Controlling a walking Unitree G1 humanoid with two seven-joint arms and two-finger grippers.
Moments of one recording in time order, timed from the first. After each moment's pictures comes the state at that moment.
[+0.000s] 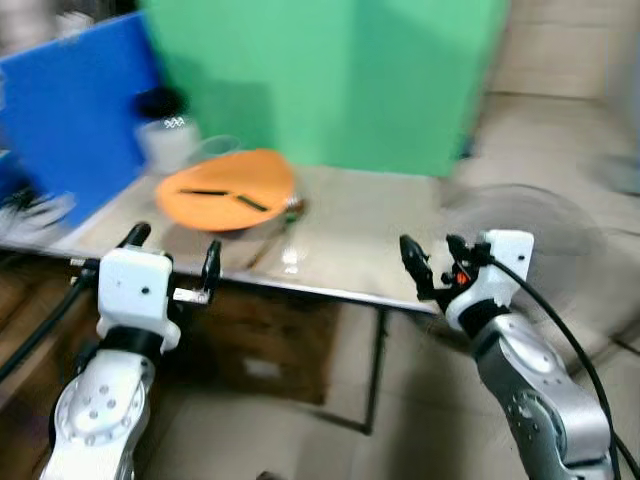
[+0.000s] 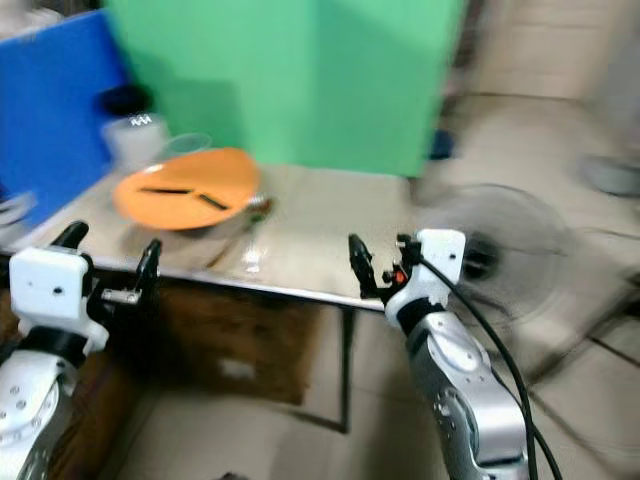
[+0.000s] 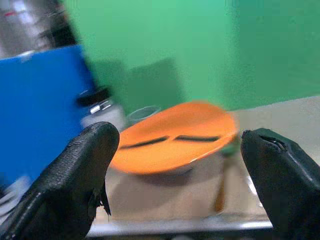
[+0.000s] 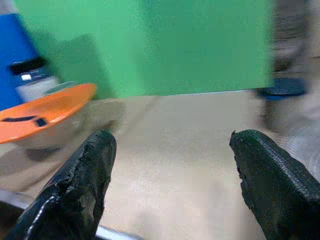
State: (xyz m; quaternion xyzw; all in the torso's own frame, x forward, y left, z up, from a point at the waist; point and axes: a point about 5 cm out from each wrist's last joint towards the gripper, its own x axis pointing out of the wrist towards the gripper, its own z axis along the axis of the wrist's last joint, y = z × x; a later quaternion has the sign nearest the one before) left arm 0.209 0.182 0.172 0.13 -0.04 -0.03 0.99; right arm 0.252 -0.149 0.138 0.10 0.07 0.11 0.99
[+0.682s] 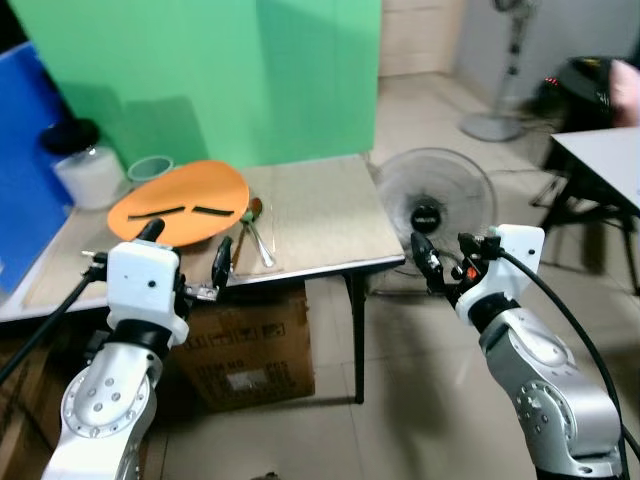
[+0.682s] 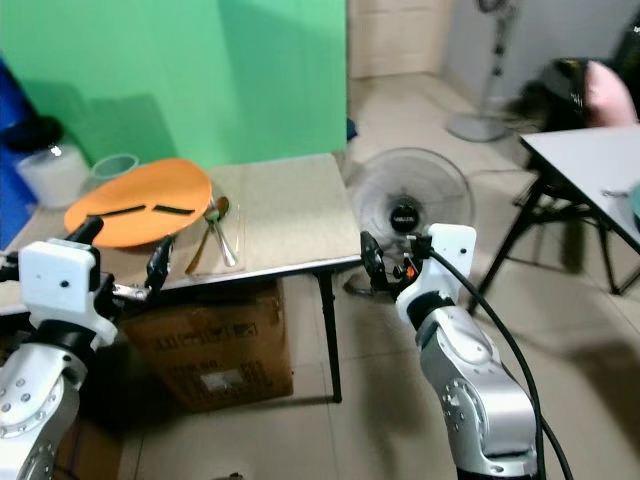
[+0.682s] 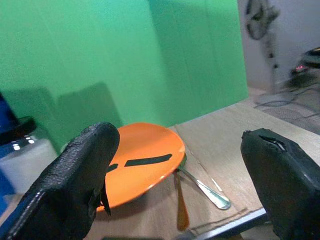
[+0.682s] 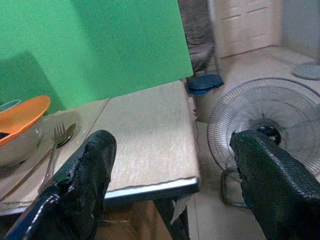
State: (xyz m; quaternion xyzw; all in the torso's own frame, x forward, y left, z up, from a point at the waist) left arm 0.210 0.178 0.173 0.11 -0.04 -0.04 0.99; right arm 0.257 -0.150 0.141 0.11 0.07 0.10 0.99
